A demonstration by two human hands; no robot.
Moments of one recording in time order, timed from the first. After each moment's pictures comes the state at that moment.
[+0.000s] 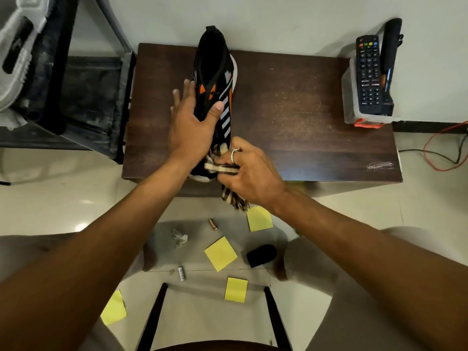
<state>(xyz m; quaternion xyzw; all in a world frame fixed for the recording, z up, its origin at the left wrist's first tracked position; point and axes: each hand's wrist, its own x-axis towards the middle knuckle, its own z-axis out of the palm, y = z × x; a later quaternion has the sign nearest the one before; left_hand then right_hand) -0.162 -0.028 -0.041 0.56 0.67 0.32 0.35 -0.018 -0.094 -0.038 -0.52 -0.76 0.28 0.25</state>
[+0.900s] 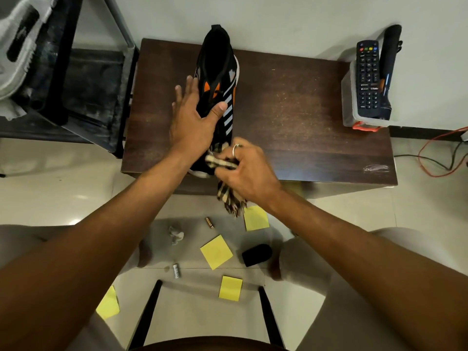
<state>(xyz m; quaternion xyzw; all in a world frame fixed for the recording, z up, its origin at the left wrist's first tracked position) -0.165 -0.020 -0.055 0.58 0.67 0.32 0.34 -0.024 -0.097 -0.032 -0.58 -0.68 0.38 0.23</state>
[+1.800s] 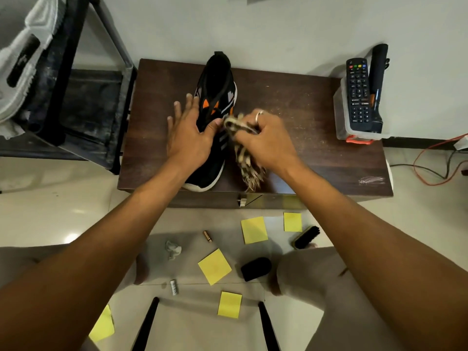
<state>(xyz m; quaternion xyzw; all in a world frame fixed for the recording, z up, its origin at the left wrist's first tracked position) -0.164 -0.014 -0.042 0.62 0.67 0.25 0.33 0.013 -0.027 -0.010 -0.60 -0.66 0.33 0.30</state>
